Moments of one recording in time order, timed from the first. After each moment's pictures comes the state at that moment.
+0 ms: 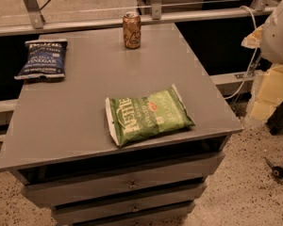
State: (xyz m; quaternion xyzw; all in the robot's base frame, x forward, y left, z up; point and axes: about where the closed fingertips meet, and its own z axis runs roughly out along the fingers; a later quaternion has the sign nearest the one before) arm 0.438 -0.217 0.976 -0.60 0.78 -0.03 0.16
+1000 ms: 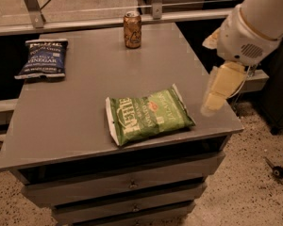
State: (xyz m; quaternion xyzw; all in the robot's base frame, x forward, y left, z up) arm 0.481 -0.156 0.954 -0.62 0.76 0.03 0.21
